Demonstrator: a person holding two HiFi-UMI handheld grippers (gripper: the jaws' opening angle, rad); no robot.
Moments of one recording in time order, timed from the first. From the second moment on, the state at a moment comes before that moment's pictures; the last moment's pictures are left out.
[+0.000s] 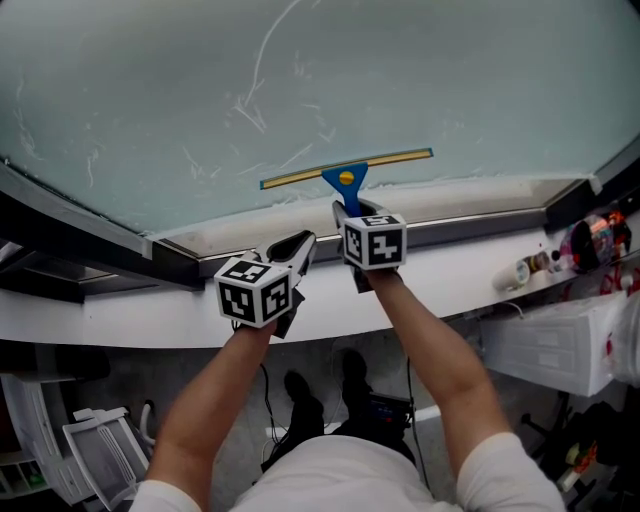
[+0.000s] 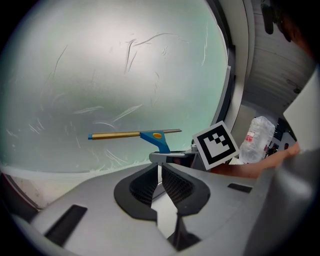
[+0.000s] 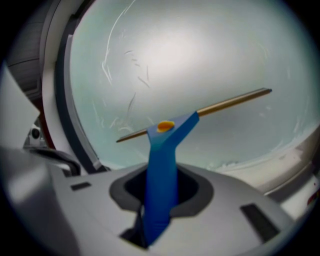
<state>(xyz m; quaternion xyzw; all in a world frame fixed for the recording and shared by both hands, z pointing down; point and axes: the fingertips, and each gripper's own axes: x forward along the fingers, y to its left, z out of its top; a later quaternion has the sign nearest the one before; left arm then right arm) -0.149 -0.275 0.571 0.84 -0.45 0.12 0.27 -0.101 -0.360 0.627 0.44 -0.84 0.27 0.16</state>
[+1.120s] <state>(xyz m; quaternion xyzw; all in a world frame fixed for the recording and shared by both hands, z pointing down) -0.143 -0.277 0.612 0.83 -0.45 0.14 0.30 -0.091 -0.352 0.714 0.43 -0.82 0.31 0.21</state>
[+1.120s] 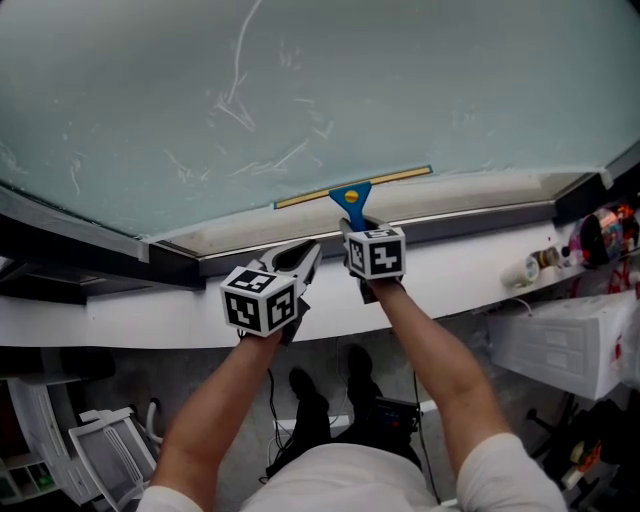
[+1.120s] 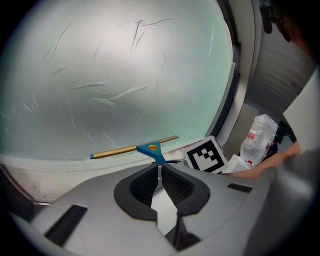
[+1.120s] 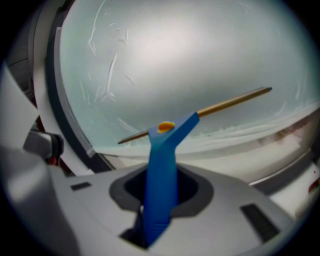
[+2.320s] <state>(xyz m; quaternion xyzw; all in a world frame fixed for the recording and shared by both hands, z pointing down) -0.133 -0.279 0.630 0.83 -0.44 0.14 0.31 -0.084 -0.335 0.765 0.42 -0.80 0.34 0.25</state>
